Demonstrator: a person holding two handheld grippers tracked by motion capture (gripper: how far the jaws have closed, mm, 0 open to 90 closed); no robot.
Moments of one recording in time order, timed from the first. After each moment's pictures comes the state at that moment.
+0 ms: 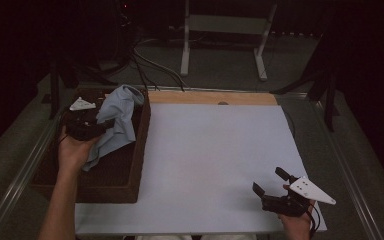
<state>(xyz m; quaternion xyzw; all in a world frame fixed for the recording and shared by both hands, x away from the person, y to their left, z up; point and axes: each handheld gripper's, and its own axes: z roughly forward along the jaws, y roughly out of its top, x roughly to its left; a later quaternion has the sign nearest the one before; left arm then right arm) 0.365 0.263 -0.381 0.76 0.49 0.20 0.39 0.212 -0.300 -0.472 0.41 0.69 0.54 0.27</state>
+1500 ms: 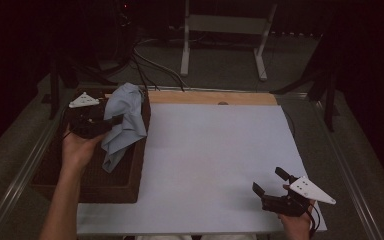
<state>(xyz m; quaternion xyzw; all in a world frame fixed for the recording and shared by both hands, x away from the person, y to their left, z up) 0.358 0.244 -0.358 0.76 0.44 0.18 0.44 0.213 -0.300 -0.472 0.41 0.69 0.54 0.26</state>
